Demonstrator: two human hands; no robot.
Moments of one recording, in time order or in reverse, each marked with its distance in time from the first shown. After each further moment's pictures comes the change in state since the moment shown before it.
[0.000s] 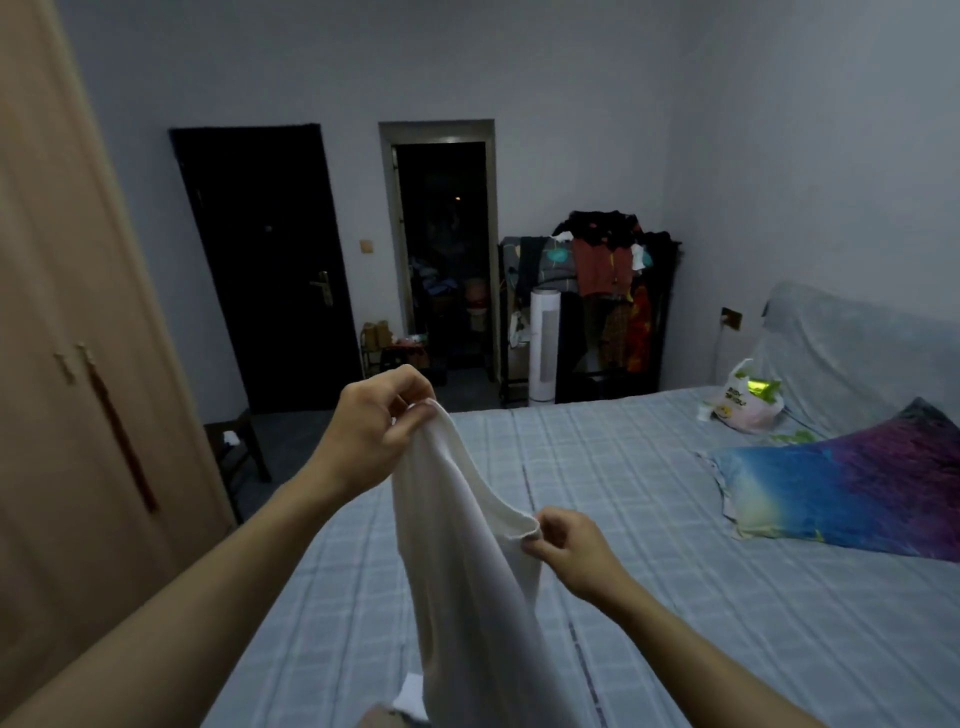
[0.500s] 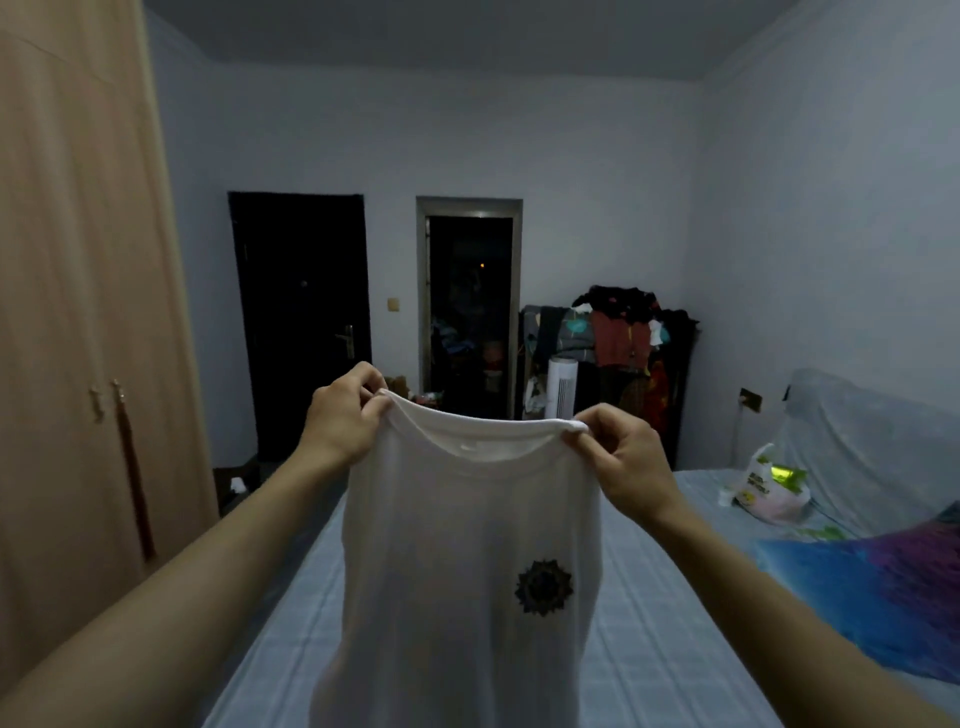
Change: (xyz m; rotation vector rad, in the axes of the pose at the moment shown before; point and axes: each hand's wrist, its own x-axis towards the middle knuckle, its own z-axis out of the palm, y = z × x) left_hand 0.071 -0.062 -0.047 0.155 0.257 -0.288; right_hand 0.068 -0.151 -0.106 -0.034 0.327 -0.394
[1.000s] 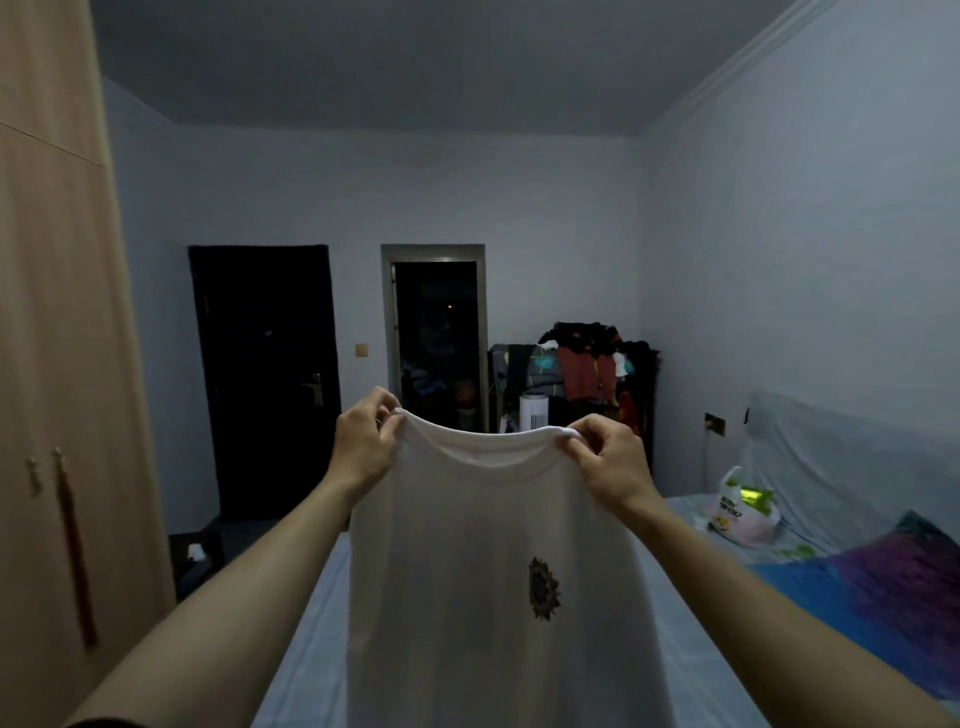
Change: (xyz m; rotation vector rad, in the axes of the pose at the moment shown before) left_hand 0.049 0.022 0.063 -0.141 0.056 0.105; right_hand 0.043 0.026 -0.024 -0.094 0.166 0.132
